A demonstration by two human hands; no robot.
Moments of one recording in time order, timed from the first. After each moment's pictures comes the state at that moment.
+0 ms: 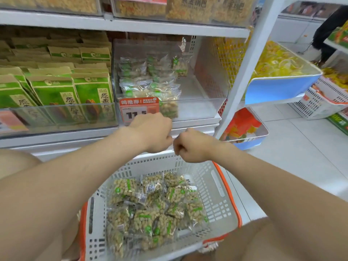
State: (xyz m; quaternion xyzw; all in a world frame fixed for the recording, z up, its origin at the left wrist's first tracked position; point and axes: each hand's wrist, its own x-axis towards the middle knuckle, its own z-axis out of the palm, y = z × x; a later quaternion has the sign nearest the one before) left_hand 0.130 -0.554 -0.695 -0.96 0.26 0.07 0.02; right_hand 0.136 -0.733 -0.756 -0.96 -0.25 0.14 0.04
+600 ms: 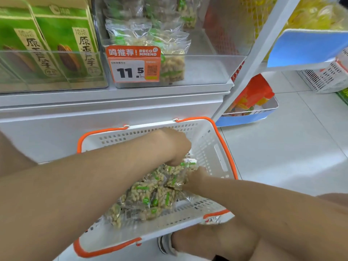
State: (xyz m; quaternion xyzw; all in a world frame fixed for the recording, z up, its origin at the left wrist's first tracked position) left_hand 0.105 -0.607 -0.799 -0.87 0.38 0.29 0.15; right_hand 0.038 -0.745 -0.968 -0.72 -0.36 0.44 -0.40
